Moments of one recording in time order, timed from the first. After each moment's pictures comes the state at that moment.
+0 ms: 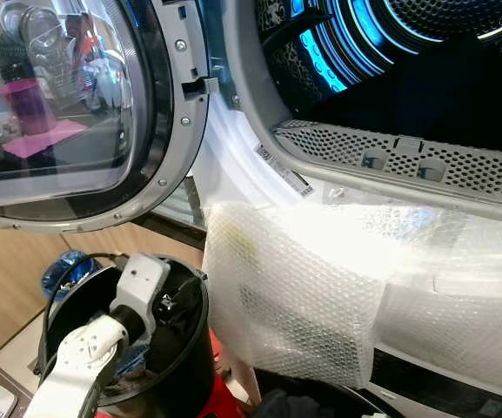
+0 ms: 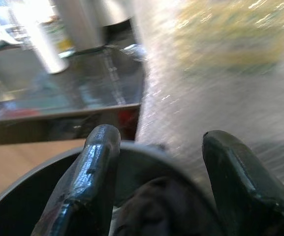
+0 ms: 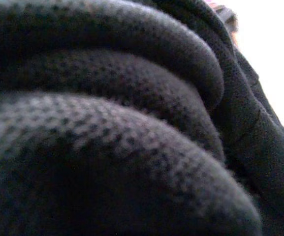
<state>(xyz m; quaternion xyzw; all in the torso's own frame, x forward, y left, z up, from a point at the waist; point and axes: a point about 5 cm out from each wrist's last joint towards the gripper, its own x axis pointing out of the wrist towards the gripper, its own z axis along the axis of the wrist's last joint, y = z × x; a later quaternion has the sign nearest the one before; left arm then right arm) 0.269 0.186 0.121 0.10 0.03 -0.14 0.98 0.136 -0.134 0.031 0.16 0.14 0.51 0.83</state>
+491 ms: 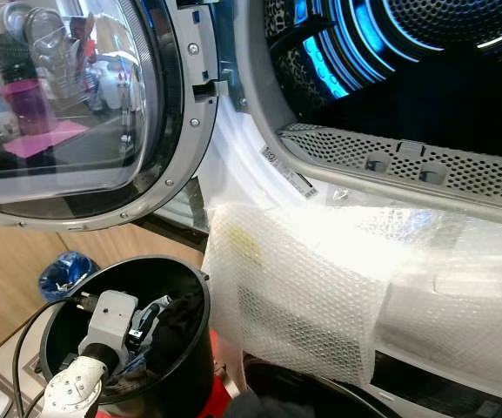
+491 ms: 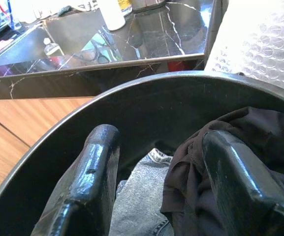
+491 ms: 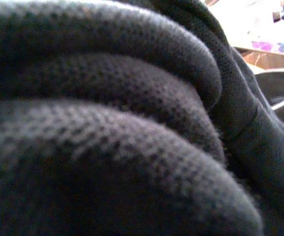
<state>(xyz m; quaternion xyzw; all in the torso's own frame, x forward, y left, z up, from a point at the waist) 0.259 0.214 0.075 0.12 0.06 -0.05 0.99 0.127 -0.122 0.083 0.17 0.07 0.58 0.80</state>
